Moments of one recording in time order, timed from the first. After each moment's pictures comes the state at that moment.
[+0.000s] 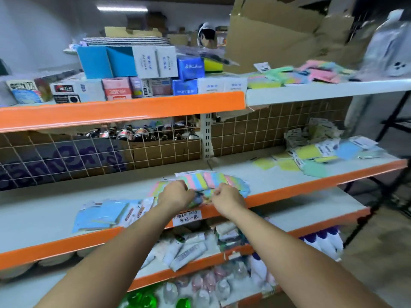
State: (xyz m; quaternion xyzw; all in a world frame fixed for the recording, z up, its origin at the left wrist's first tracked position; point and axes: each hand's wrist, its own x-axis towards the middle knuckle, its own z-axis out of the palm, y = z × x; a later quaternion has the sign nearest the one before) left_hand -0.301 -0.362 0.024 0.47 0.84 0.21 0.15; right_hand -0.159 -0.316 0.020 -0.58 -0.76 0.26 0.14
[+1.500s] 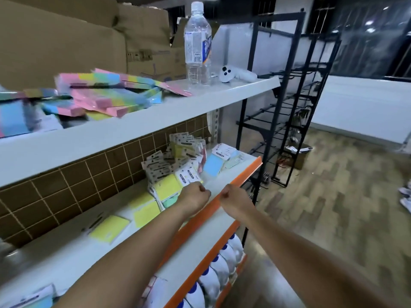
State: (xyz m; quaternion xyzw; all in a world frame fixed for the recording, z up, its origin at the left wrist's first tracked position) left_hand 0.105 0.019 0.019 0.68 0.62 0.22 0.32; right_hand 0.237 -0.020 0.014 -0.74 -0.58 0.24 0.25
